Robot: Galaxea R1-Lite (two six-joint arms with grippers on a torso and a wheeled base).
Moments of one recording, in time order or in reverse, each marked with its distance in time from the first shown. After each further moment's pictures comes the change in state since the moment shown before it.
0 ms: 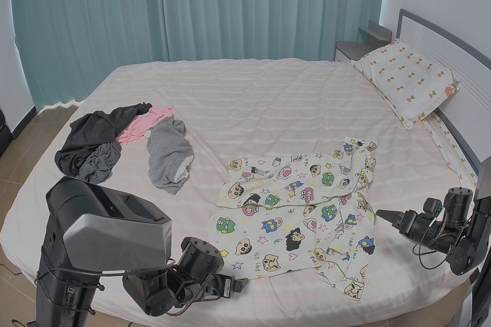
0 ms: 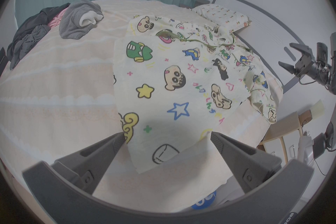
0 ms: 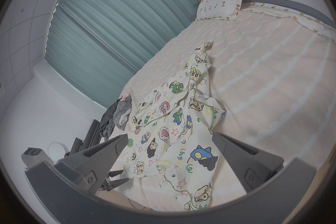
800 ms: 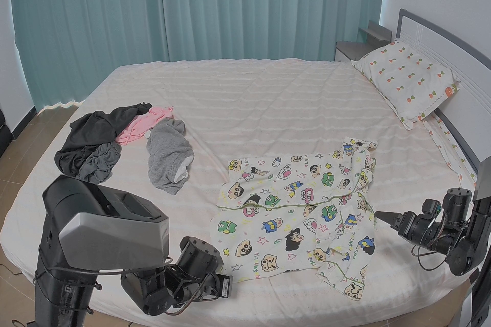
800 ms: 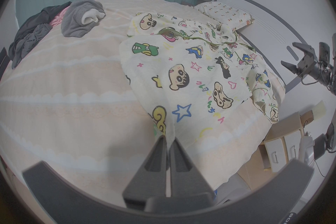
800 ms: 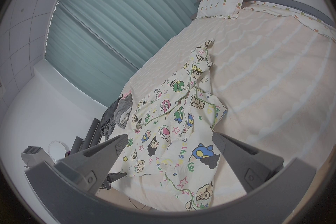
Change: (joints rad) left arm 0.010 -0.021 0.021 0.006 0.017 -0.008; right arm 0.011 0.003 0.004 0.000 0.000 0.000
